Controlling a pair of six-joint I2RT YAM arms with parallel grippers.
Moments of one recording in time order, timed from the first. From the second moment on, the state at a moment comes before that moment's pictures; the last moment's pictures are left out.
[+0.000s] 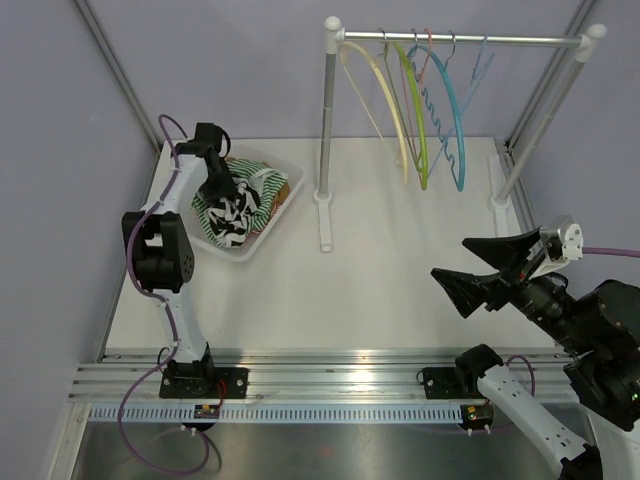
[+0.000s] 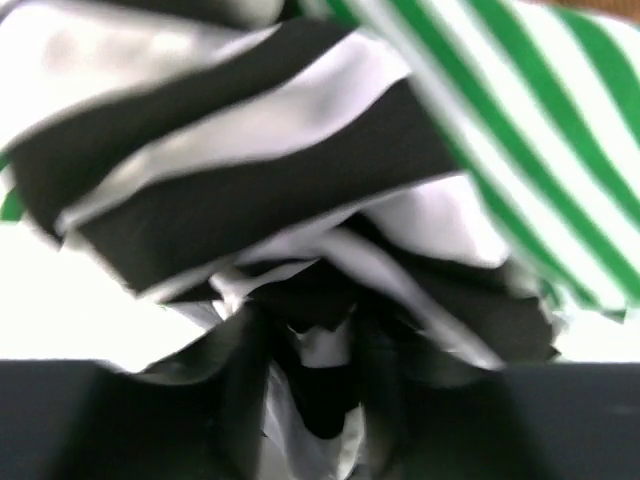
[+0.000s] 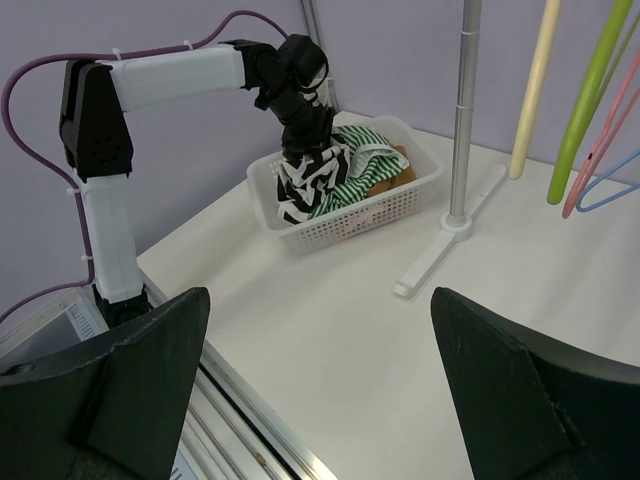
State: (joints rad) left arm -0.05 2.01 1.74 -0.87 -0.13 -0.45; right arm 0.47 0.47 1.26 -0.69 -0.29 0.25
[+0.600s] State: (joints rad) left arm -0.12 1.39 1.78 -0.96 -0.12 -0.41; right arm 0.47 0.58 1.25 -0.75 0.14 0.30
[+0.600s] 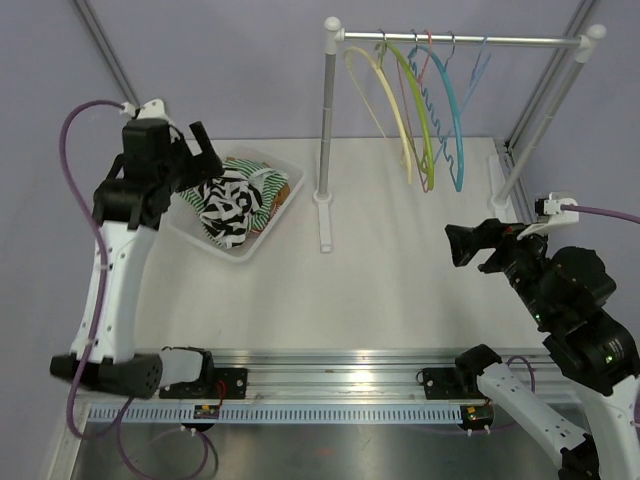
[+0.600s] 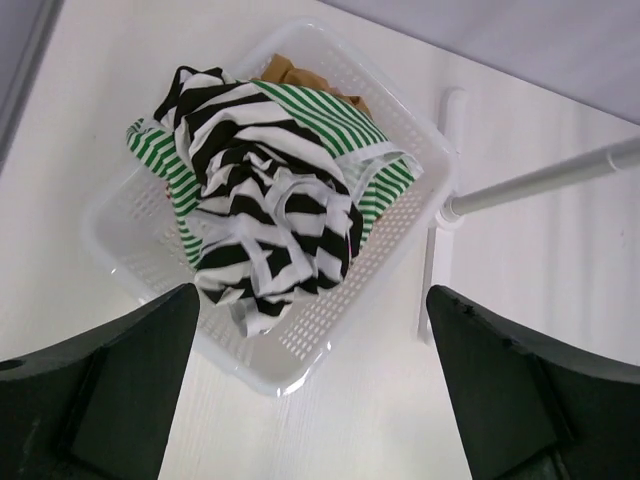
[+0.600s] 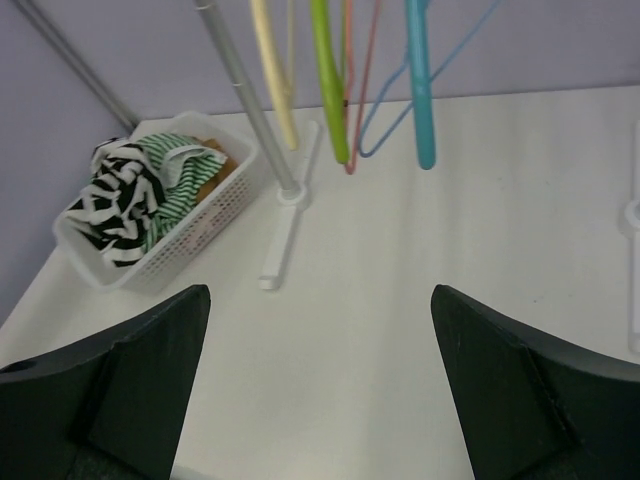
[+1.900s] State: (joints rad) left arm -0.19 0.24 0.85 -0.79 -0.20 -0.16; right arm 0.47 0.48 0.98 -0.85 0.45 0.25
